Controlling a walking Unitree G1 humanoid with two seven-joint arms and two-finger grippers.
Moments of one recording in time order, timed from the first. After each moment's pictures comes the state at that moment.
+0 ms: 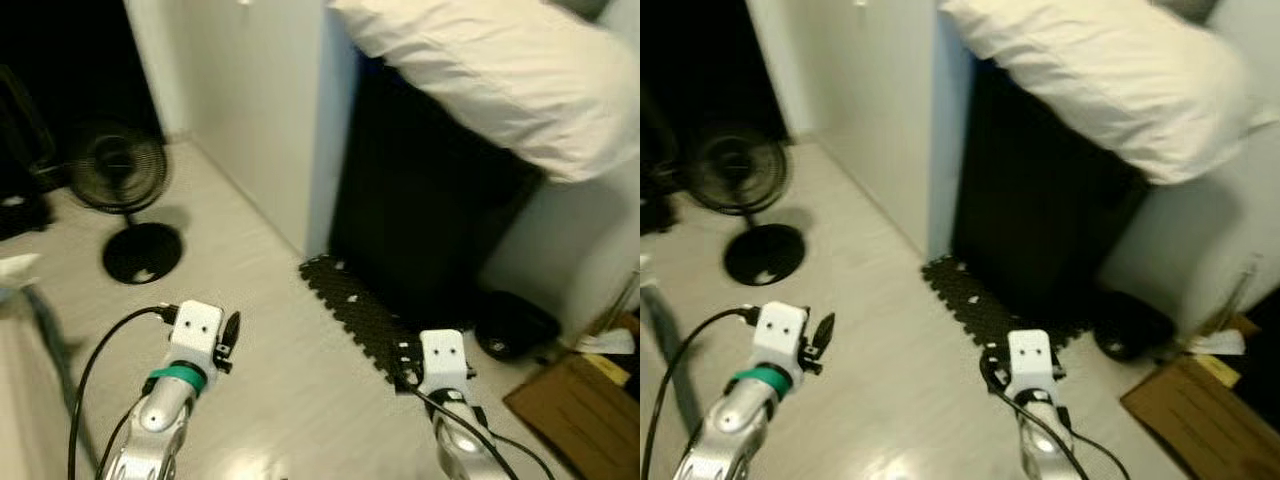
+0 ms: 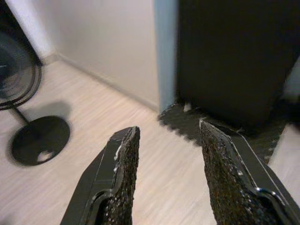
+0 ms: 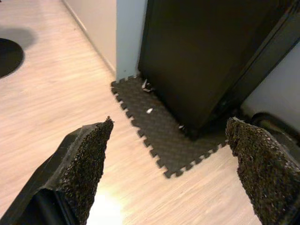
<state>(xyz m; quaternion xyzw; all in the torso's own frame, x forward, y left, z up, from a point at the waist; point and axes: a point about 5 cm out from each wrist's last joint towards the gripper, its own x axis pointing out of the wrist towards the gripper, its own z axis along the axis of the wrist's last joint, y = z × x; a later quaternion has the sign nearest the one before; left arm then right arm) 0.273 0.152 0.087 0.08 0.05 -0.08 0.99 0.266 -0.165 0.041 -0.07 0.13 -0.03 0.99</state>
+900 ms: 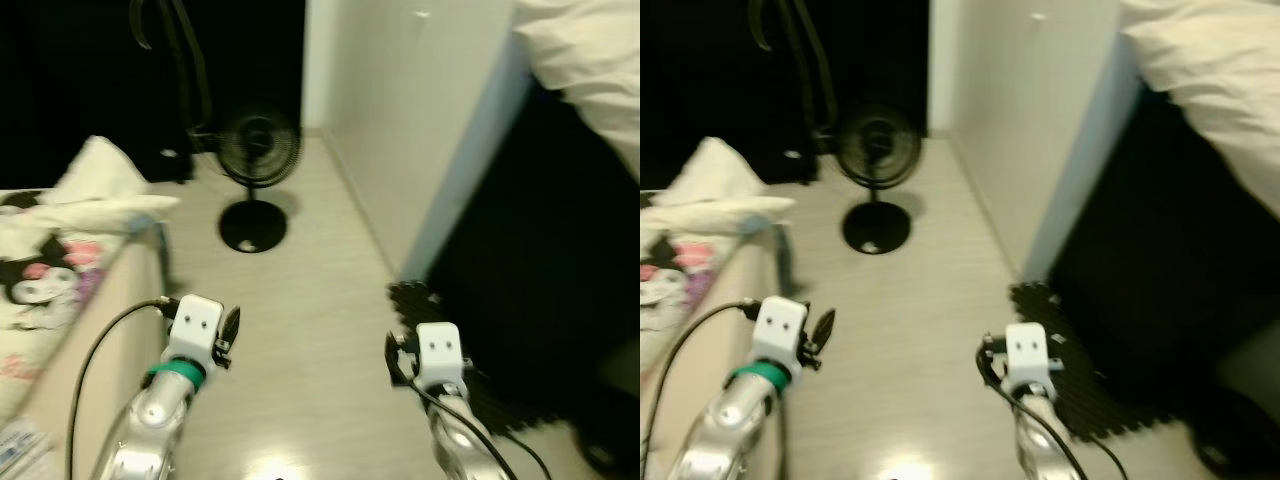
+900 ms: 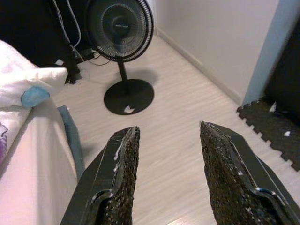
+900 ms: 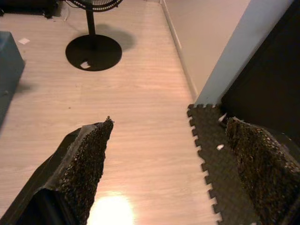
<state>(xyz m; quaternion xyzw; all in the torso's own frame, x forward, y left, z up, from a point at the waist) 0.275 0.158 0.088 0.09 0.05 -0.07 0.99 0.271 -0.162 0.043 -0.07 0.12 -0.02 0.99</state>
